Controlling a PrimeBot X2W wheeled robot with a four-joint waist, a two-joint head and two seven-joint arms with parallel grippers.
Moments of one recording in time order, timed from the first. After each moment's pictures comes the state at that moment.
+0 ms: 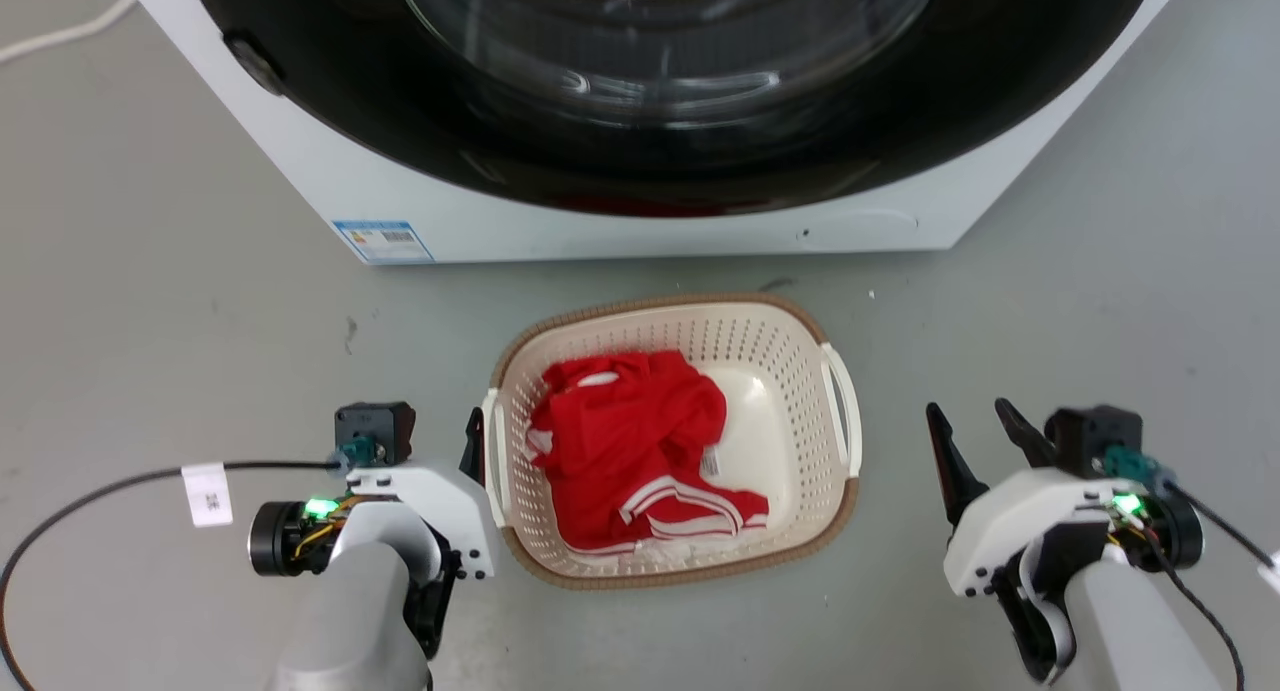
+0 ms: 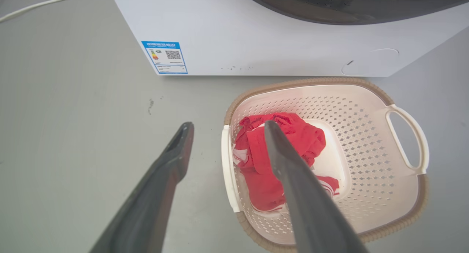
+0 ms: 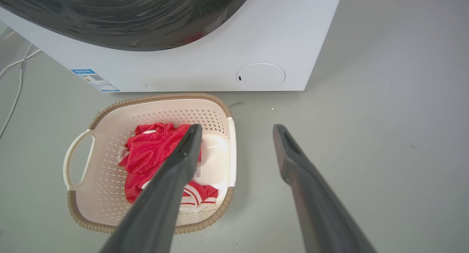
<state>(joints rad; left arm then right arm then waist) -0.51 0.07 -0.11 0.91 -0.20 -0.04 -0.20 -0.29 -0.07 0.03 0.52 0.15 0.13 -0.07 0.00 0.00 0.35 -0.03</state>
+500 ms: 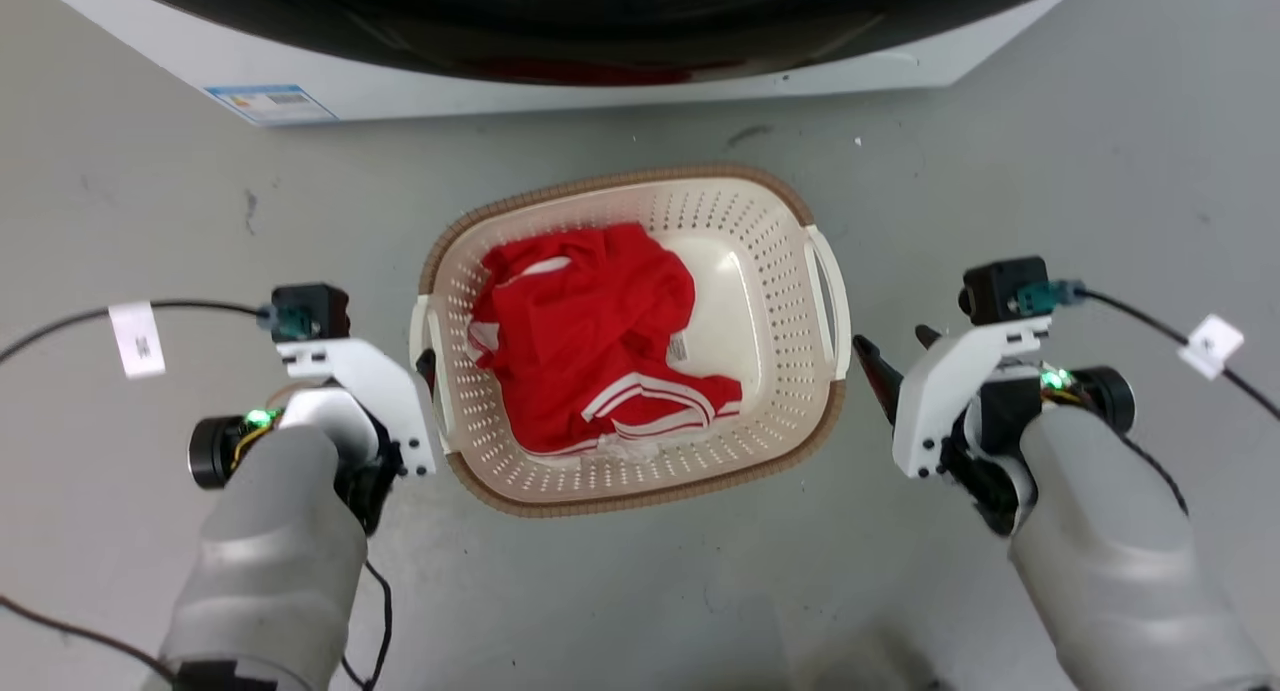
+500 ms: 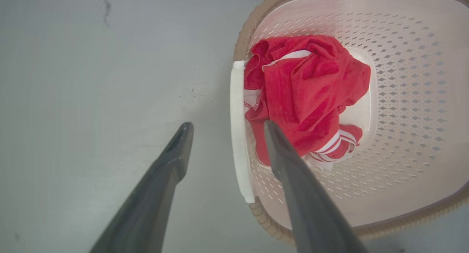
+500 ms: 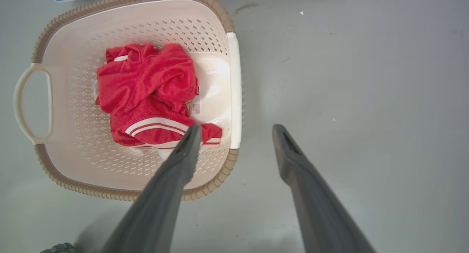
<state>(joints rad) -0.78 0.14 -0.09 1.16 -0.29 -0.11 0.04 -0.65 -0.10 0.26 0.84 0.36 0.13 0.16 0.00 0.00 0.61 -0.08</state>
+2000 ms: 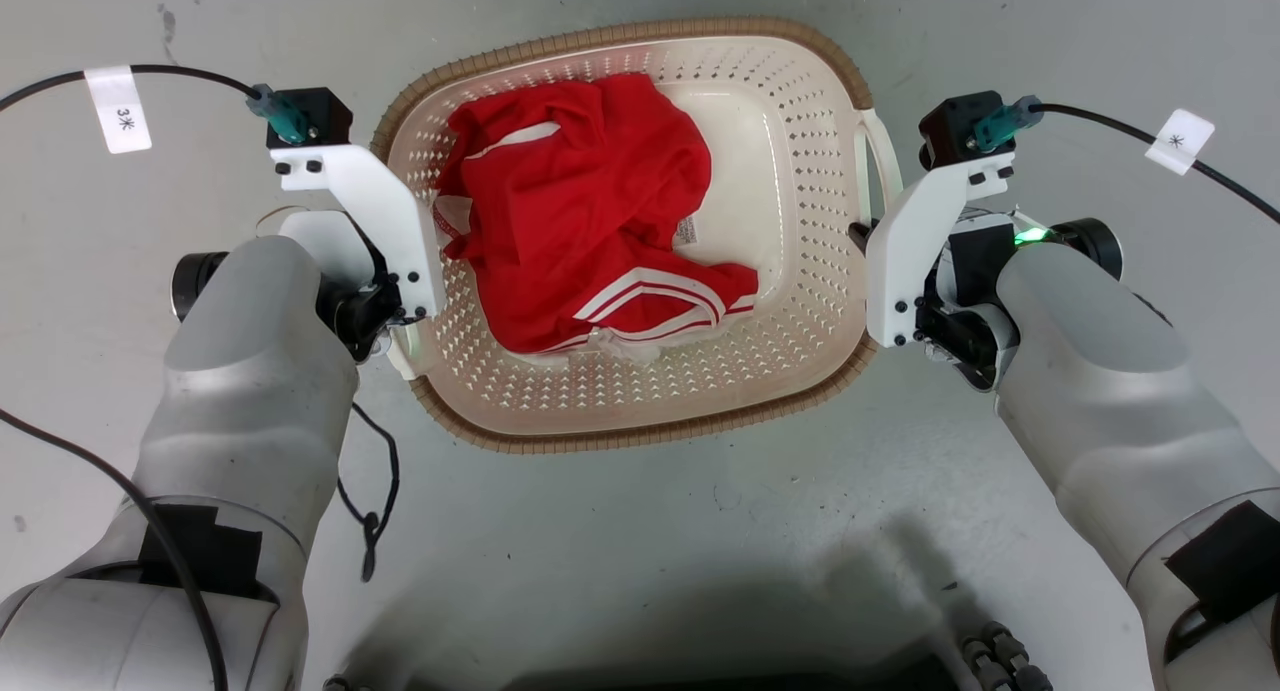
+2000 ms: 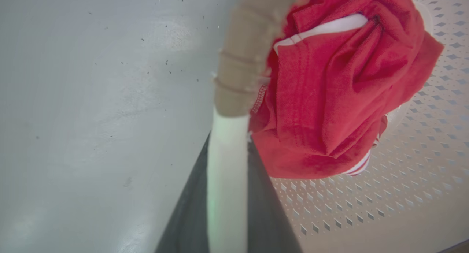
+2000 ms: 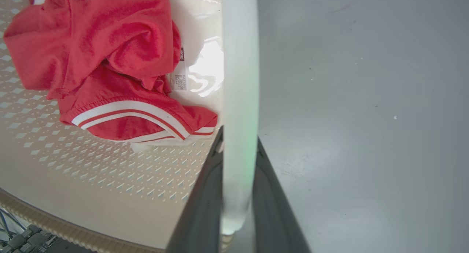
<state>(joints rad) -1.11 0.14 -0.19 1.27 -0.39 -0.13 0.35 -1.07 -0.11 0.75 1.15 0.78 0.13 0.24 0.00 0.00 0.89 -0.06</state>
